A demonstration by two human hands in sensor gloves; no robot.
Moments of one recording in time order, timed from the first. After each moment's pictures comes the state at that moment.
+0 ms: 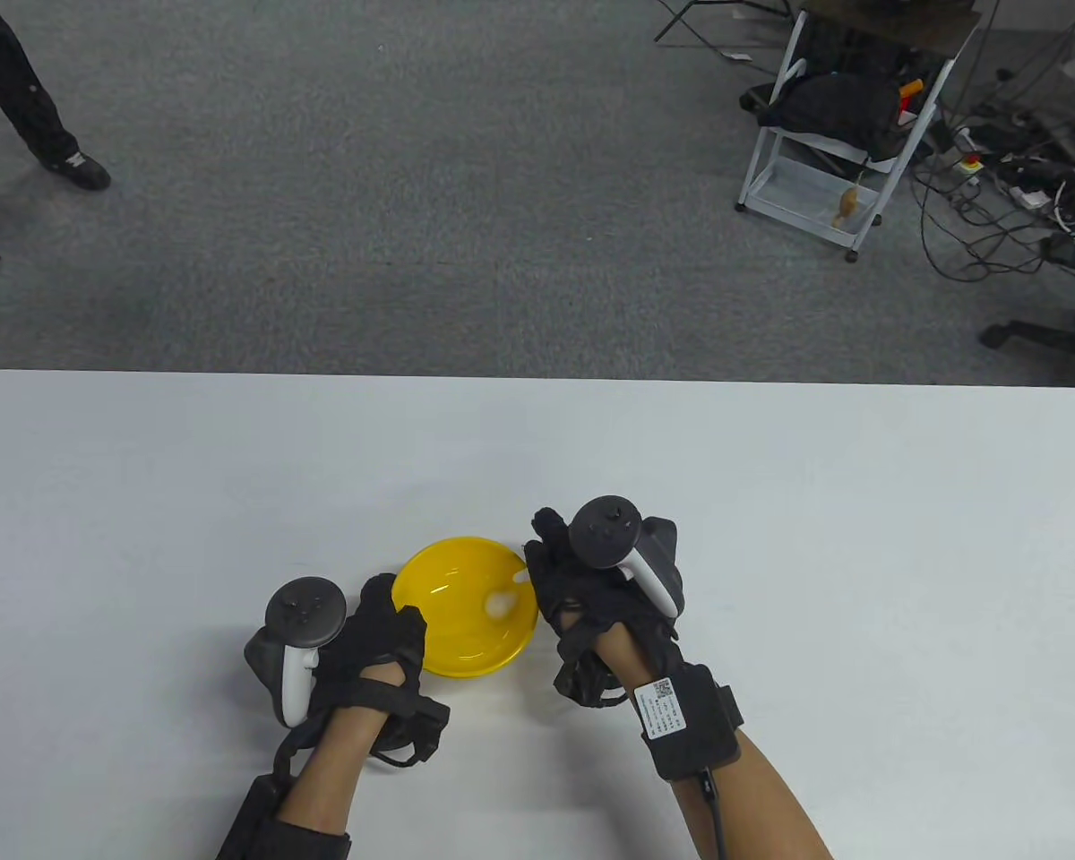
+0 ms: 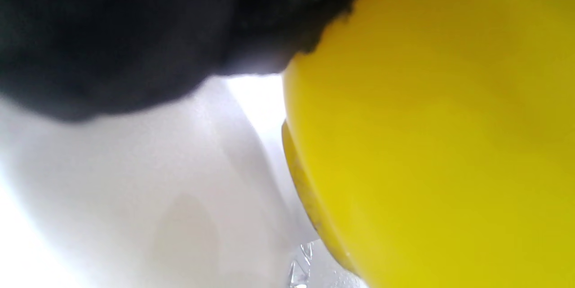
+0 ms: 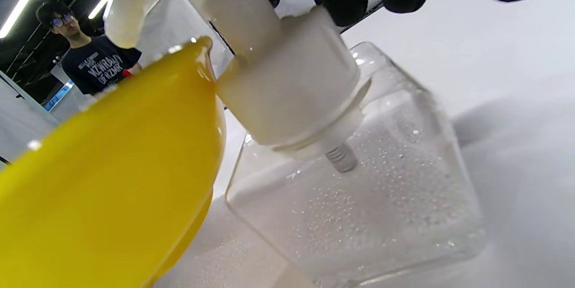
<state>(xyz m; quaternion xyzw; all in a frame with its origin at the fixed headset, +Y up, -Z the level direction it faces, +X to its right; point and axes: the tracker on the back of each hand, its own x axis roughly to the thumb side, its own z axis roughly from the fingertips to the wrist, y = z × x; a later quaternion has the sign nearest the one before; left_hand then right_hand) -0.205 -0.773 -0.280 -0.06 0.17 0.49 0.85 0.068 -0.721 -0.358 0.06 0.16 0.95 0.28</state>
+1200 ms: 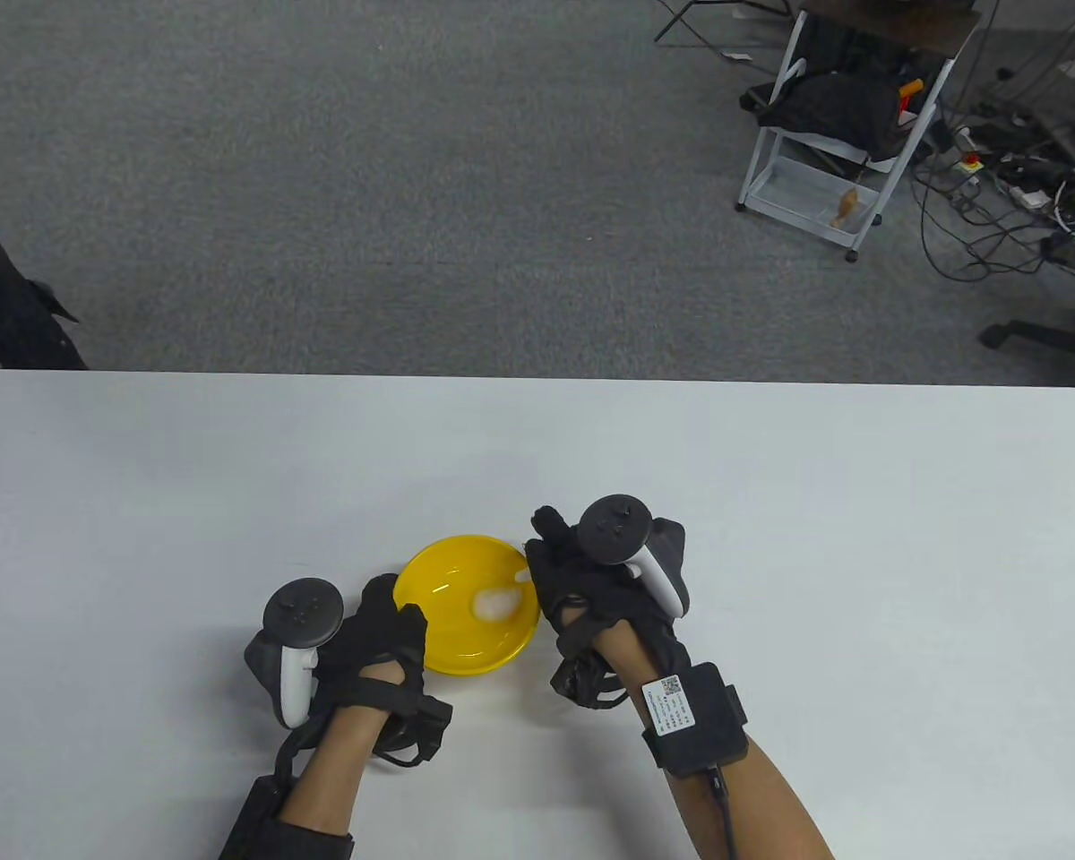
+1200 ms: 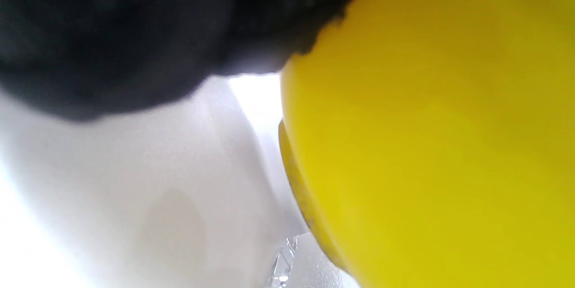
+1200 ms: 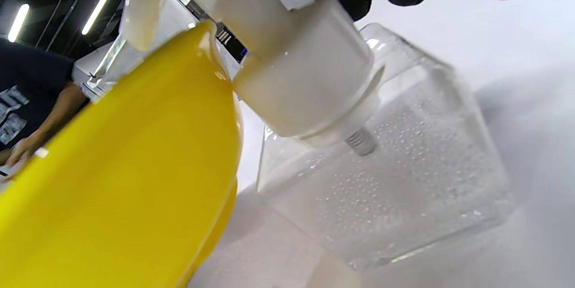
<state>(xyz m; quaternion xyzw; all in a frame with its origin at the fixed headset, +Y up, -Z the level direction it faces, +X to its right) -0.204 -0.773 -0.280 -0.07 0.17 0.52 0.84 0.072 -0.727 -0.361 0.05 0.18 0.92 0.34</state>
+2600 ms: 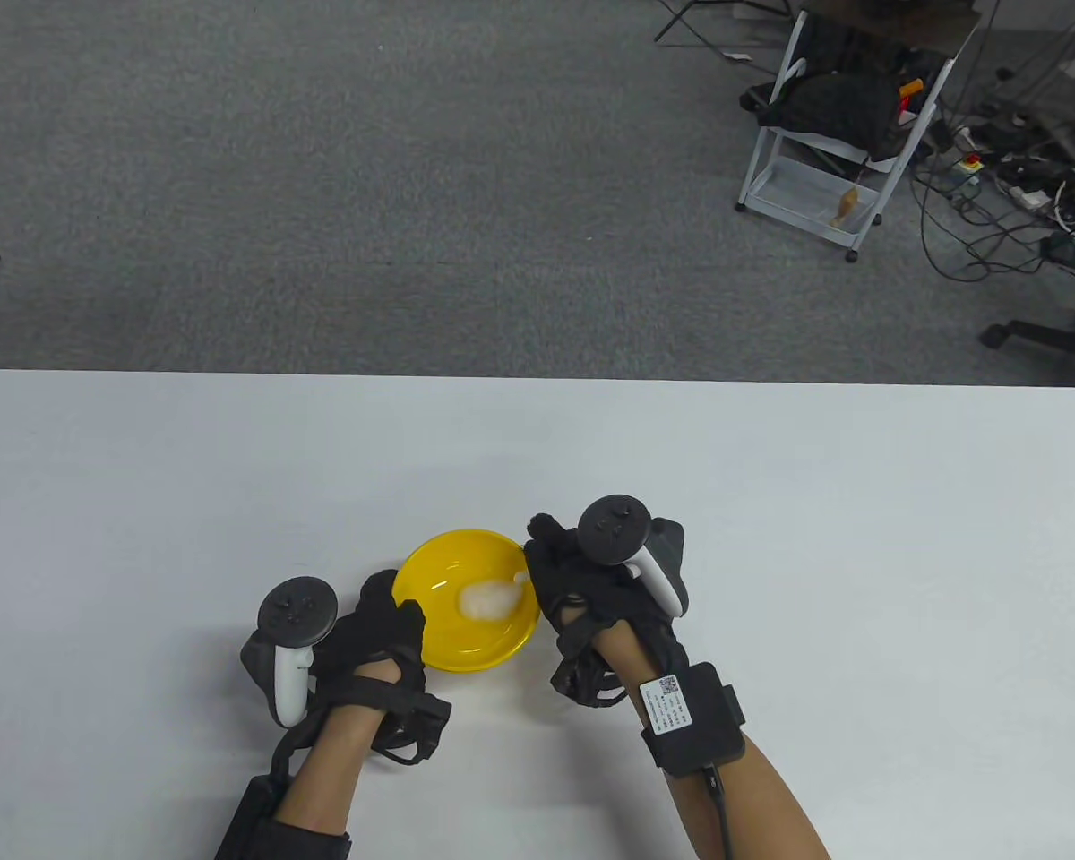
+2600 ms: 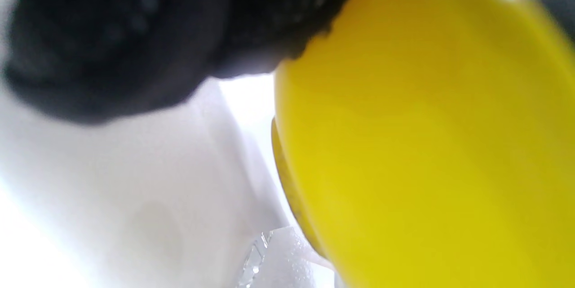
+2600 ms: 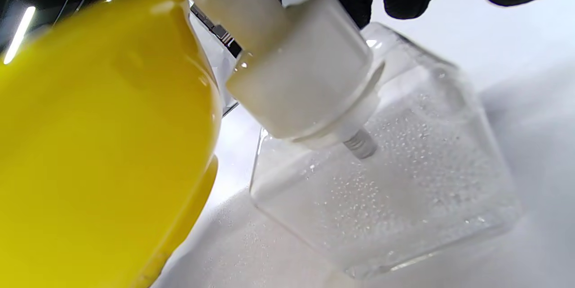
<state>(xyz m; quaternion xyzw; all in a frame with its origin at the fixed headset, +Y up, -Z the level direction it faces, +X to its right) -0.205 -0.770 -0.280 -0.07 0.16 0.54 0.82 0.073 -0.726 -0.362 0.05 0.17 0.93 0.32</state>
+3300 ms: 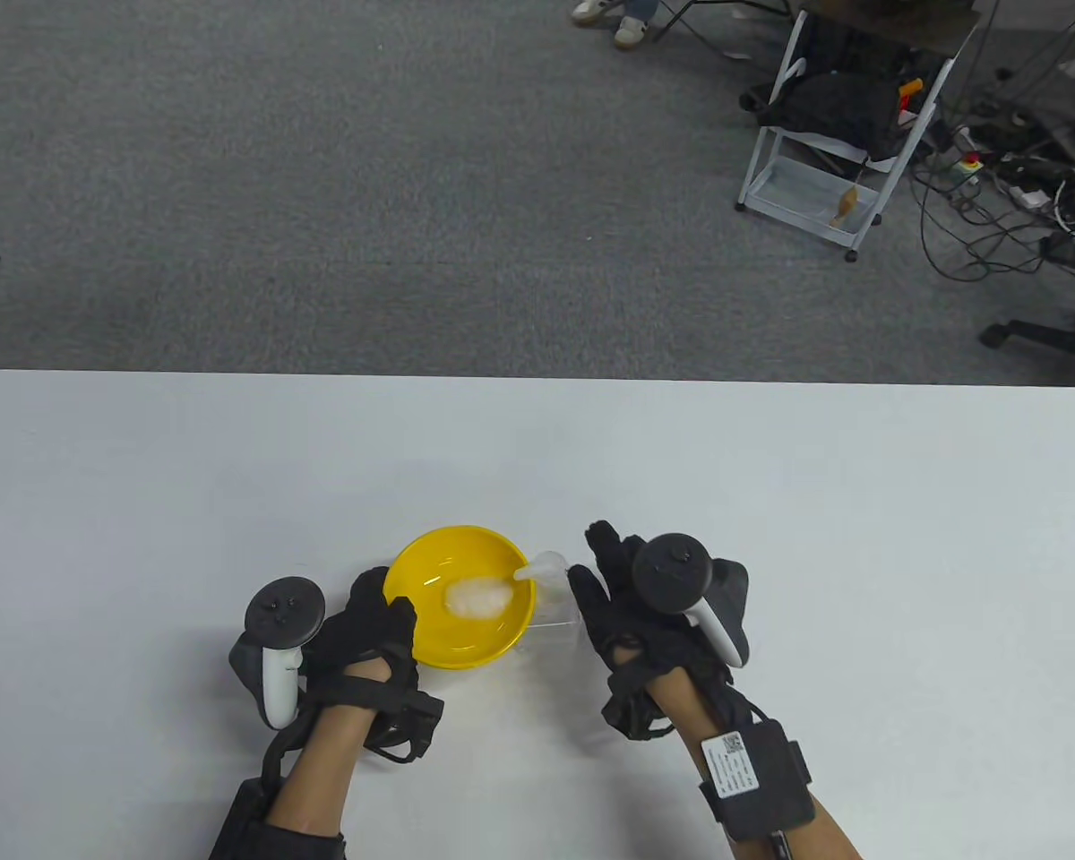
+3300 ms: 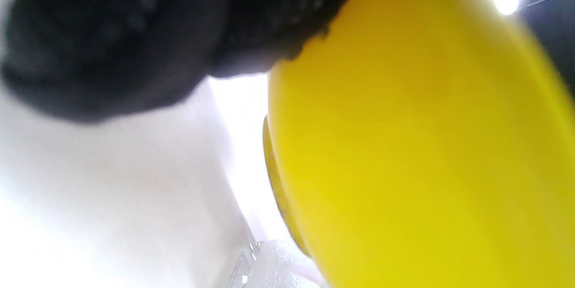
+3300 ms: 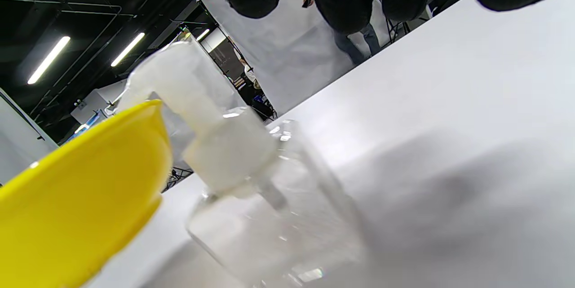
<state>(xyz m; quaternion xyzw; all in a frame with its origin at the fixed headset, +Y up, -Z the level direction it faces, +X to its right) -0.216 -0.767 -0.278 -0.06 0.16 0.56 0.81 0.141 -0.717 -0.306 0.05 0.08 0.95 0.29</state>
